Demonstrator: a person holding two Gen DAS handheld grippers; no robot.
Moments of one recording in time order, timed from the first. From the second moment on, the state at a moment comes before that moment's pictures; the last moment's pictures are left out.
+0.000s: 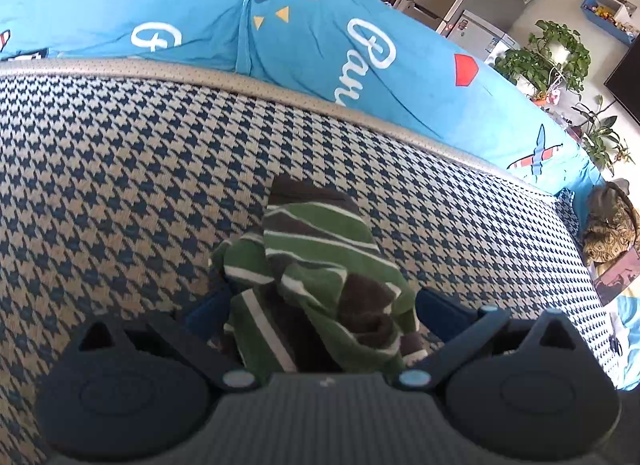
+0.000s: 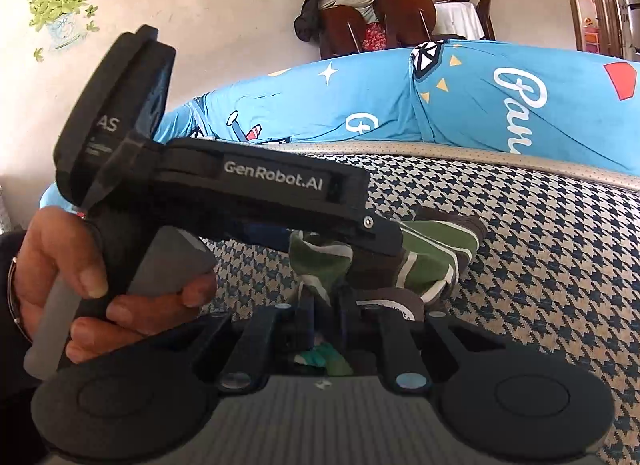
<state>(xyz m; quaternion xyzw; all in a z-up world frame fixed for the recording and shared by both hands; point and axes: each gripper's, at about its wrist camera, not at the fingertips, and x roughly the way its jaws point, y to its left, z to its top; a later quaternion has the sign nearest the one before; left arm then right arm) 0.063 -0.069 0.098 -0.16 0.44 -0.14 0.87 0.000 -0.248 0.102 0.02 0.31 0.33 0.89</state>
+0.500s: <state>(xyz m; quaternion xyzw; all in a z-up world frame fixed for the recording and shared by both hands) 0.049 -0.086 0.094 -0.08 0.43 -0.11 0.90 -0.003 -0.274 0.119 -0.01 0.30 0.32 0.90</state>
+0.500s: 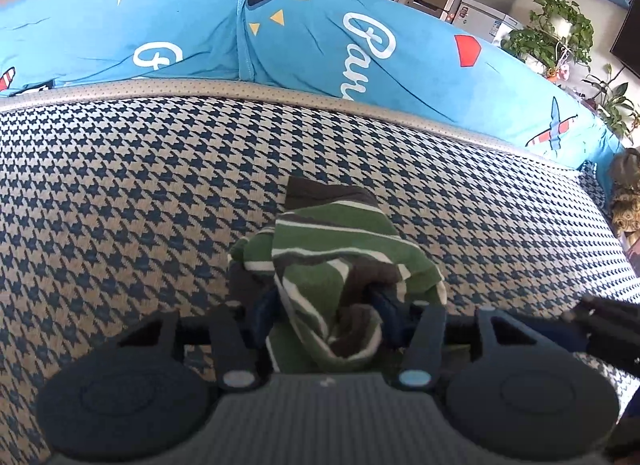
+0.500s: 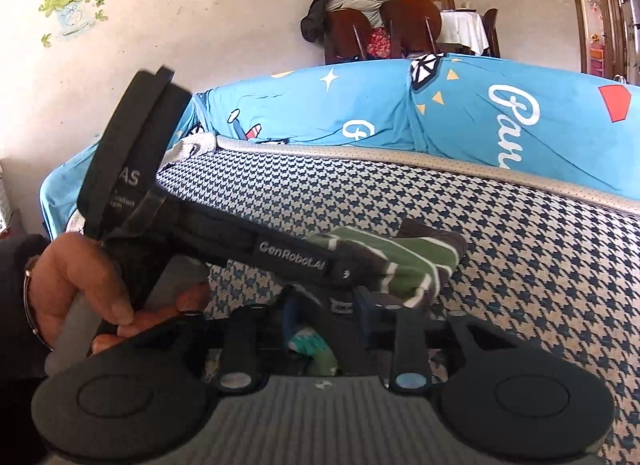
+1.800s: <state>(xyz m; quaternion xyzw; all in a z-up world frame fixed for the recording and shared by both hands) -0.023 0.016 0.108 -0.13 0.33 0.08 0.93 -0.009 -0.211 0.074 0.07 0.39 0.32 0.86</state>
